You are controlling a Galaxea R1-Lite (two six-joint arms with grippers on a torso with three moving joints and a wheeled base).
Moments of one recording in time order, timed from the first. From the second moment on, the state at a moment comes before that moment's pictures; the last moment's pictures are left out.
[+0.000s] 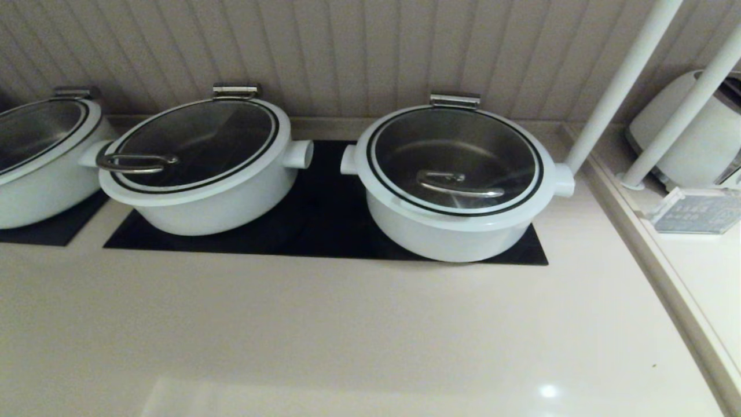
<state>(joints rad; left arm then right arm) 0.01 0.00 0.00 -0.03 0.01 -0.01 -0.01 0.00 0.00 -0.06 -0.04 -0.18</state>
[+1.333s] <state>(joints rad) 0.01 0.00 0.00 -0.03 0.01 -0.01 -0.01 0.00 0.00 -0.06 -0.04 -0.18</state>
